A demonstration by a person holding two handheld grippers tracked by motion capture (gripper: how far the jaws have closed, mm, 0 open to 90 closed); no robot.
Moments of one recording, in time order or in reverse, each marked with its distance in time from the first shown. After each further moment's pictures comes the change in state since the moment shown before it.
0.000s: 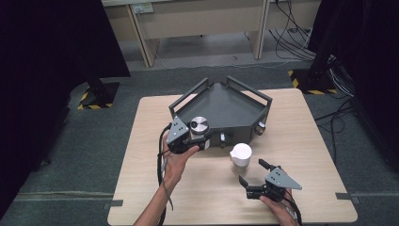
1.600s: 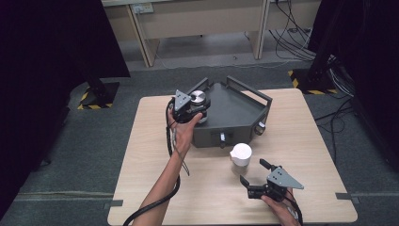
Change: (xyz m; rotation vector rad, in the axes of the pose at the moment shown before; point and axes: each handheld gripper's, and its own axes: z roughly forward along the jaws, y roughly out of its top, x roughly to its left) left arm 0.034 0.007 0.075 -0.006 0.196 -0.069; right arm -0.004 -0.001 -0.002 -0.008 0.003 0.018
